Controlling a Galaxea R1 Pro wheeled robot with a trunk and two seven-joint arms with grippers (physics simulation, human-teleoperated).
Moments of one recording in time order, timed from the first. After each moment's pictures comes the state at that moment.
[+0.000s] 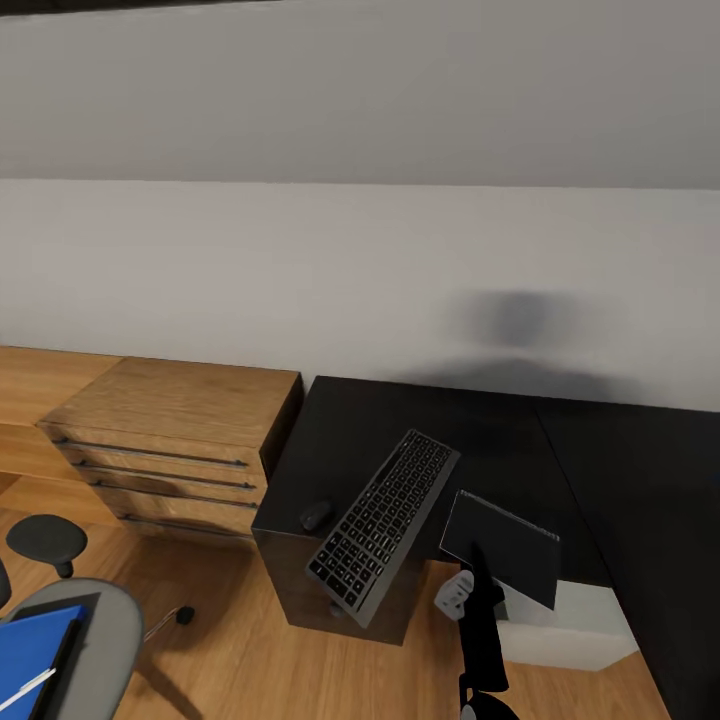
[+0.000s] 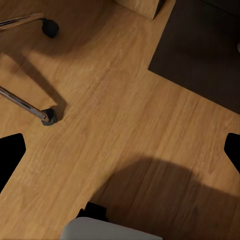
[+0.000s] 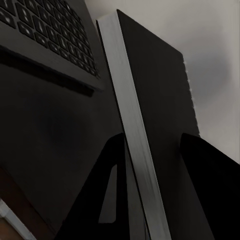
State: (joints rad) left arm -0.20 -0.01 0.22 -0.02 0.16 -0.71 -0.10; right arm -0.30 -0.03 0.53 -0.72 0.79 0.09 -0.93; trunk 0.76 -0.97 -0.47
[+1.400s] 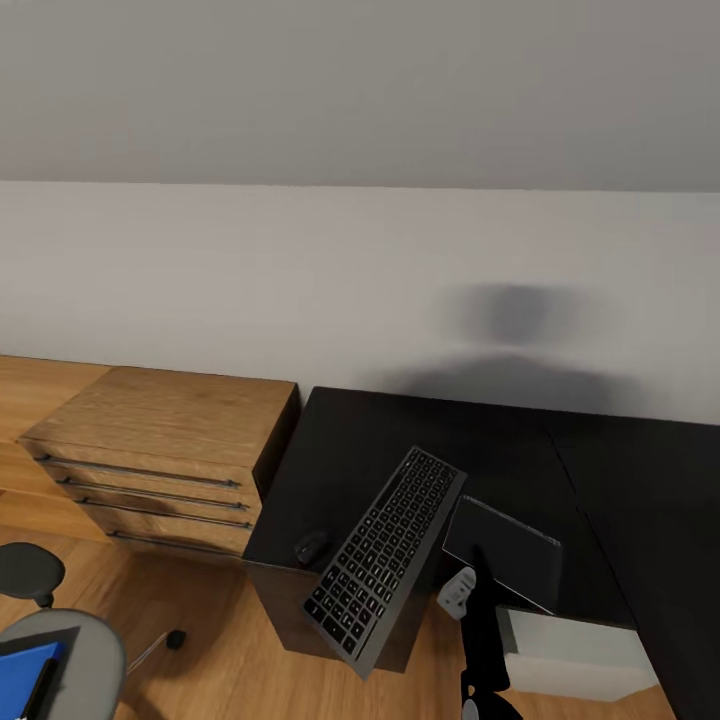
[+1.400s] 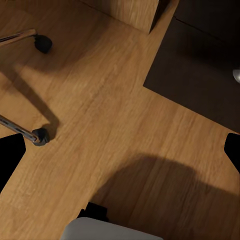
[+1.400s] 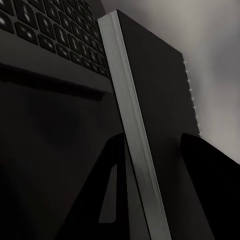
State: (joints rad) left arm -0.20 -0.01 0.22 -0.02 0.16 -0.71 -0.10; right arm -0.30 -0.02 0.48 -0.72 0.78 0.09 -0.85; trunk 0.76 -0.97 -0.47
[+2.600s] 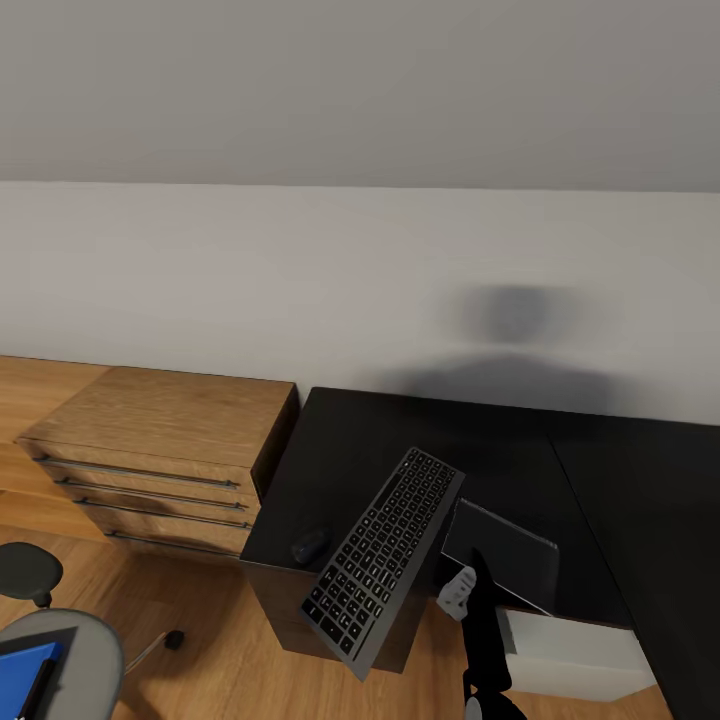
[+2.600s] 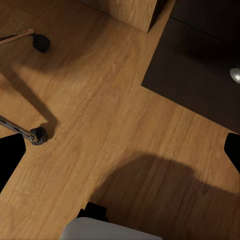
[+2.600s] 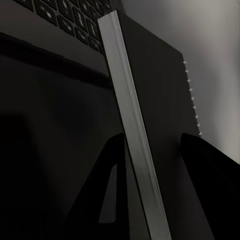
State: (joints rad) left arm -0.20 -0.01 0.22 -0.02 0.16 -0.71 -0.10; right arm -0.30 -0.03 0.47 -0.72 0.78 0.09 -0.78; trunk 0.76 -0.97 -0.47
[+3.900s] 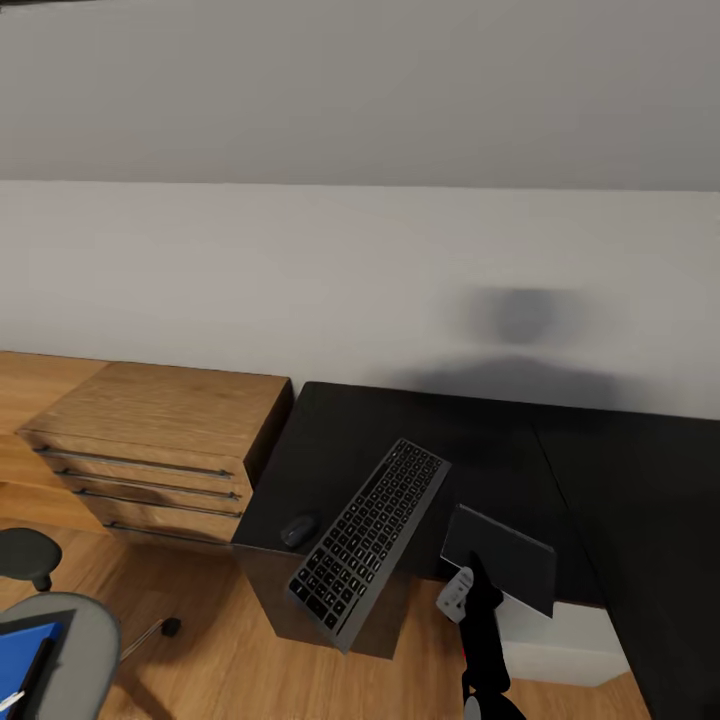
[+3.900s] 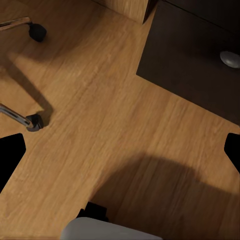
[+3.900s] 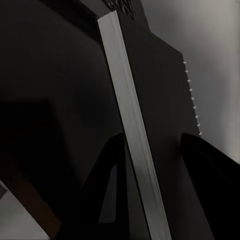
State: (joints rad) left arm -0.20 -0.01 0.22 -0.02 0.16 -0.71 -0.10; right arm -0.30 -0.02 0.46 -0.72 0.78 0.12 -0.73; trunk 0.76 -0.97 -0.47
